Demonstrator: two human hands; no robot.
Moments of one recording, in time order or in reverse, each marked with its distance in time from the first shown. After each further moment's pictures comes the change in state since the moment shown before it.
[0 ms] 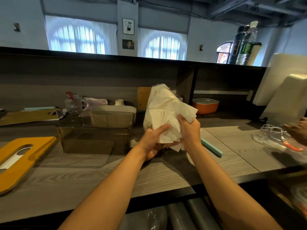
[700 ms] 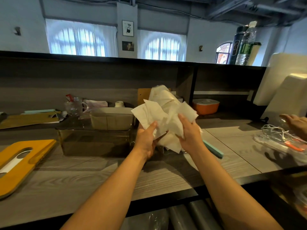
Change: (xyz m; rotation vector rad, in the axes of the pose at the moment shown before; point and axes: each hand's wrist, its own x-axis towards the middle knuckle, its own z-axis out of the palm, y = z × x) left_hand 0.007 0.002 -0.002 -0.040 0.246 0.275; right_hand -0.008 -0.007 -0.008 0.304 -0.170 0.183
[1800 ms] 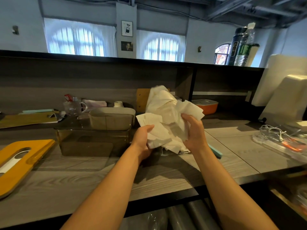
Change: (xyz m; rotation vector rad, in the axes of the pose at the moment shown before) left_hand 0.003 0.008 -0.008 0.006 0.022 -0.291; right_hand -0.005 -0.014 -0.006 0.068 -0.230 -0.153
